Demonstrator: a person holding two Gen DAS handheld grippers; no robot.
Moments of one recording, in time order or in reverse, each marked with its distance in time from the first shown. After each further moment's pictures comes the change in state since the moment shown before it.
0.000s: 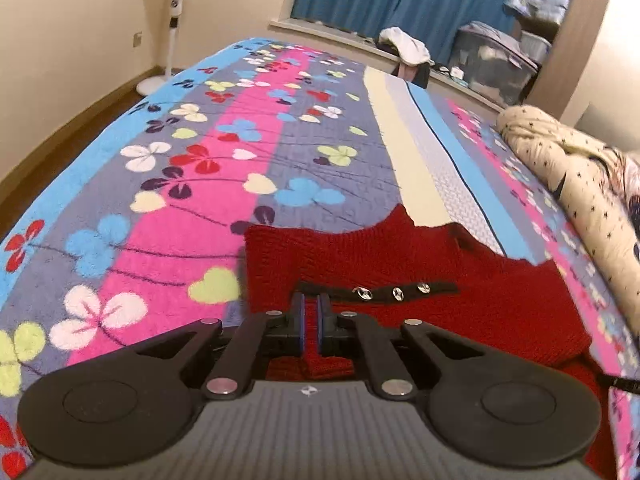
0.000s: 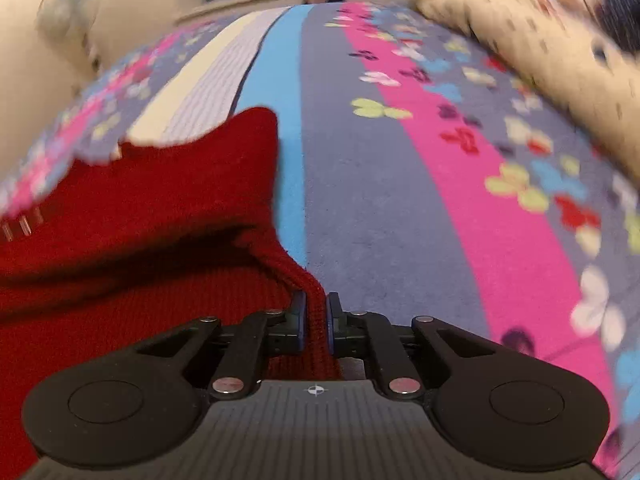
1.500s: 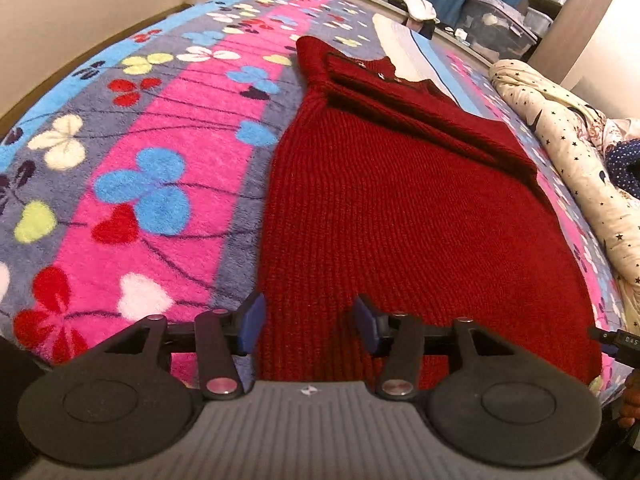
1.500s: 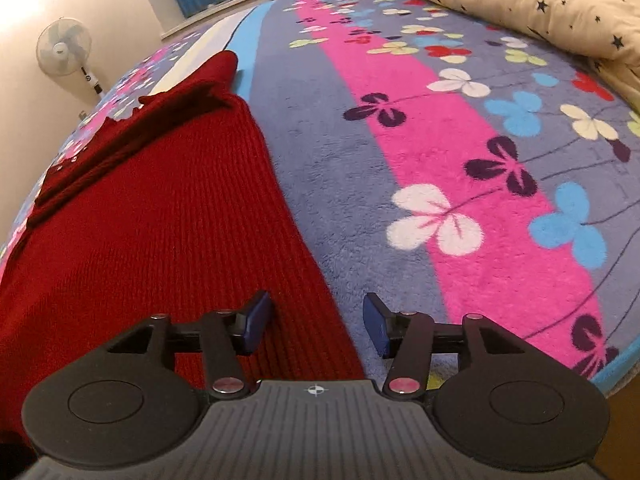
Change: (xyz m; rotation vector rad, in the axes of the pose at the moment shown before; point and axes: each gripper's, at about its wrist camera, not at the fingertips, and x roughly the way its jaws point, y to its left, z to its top) left arm -0.182 0.023 -0.246 -0.058 0.131 -0.001; right arm -0.126 -0.080 -0.194 0.121 -0.009 0.053
